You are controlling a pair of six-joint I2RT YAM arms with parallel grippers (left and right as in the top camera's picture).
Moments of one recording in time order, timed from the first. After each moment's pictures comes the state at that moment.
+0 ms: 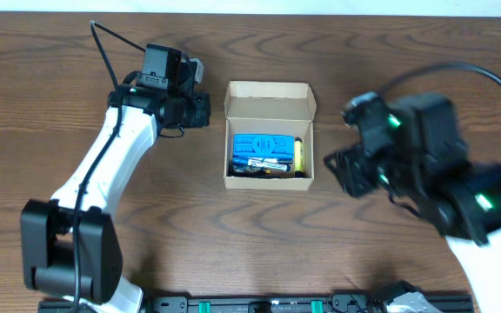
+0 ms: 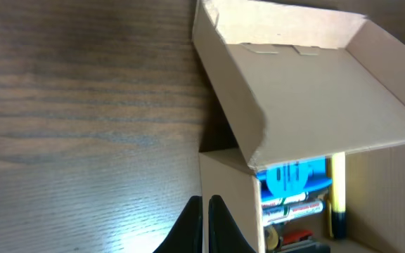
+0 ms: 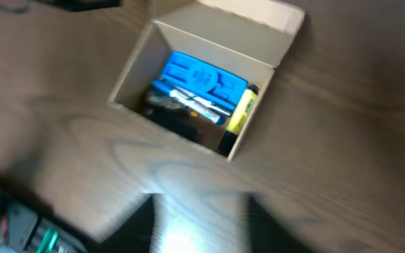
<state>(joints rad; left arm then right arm) -0.21 1.74 1.33 -0.67 0.33 -0.25 0.38 1.20 1.47 -1.23 -0.16 0.09</state>
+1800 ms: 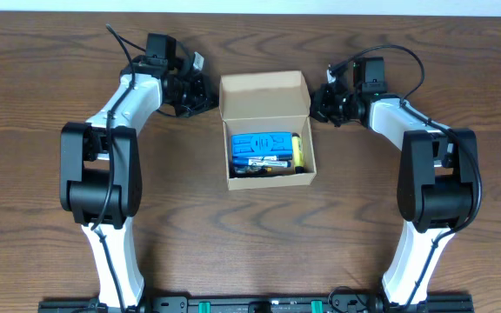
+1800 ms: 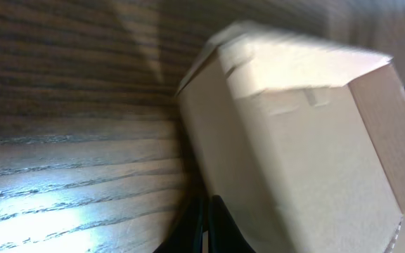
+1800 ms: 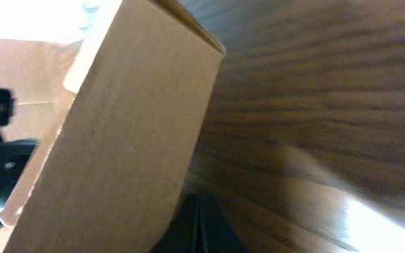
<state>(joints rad) -0.12 2.18 1.58 -0.58 0.69 -0.40 0.07 2.12 1.31 -0.17 -0.79 0.58</state>
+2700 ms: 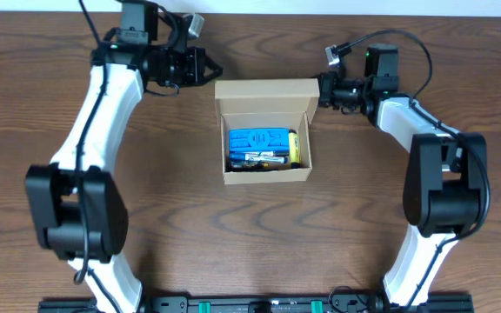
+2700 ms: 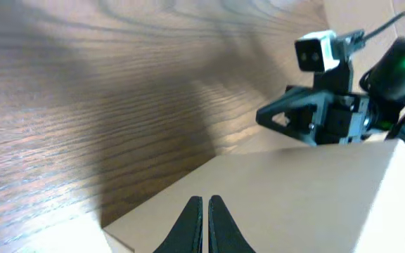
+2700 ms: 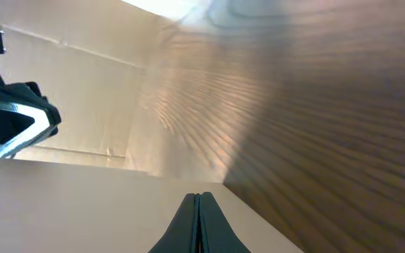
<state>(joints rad) -0.11 1.92 1.69 -0.74 0.77 -0.13 0.04 2.06 1.31 0.02 -1.10 0.51</state>
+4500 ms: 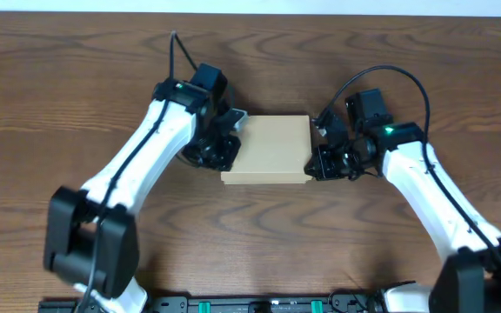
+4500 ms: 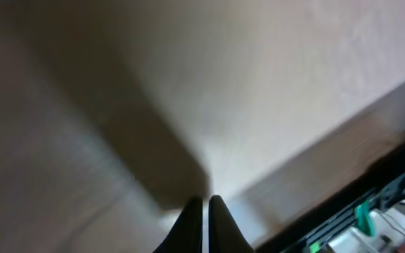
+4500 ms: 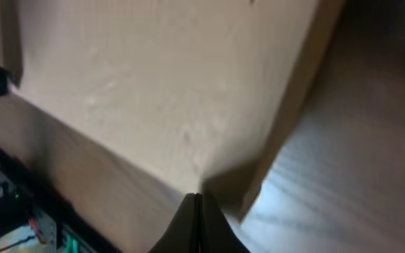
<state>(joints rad) -0.41 1.78 1.44 -1.20 0.36 0.03 0.23 1.52 1.07 -0.89 -0.50 0.09</state>
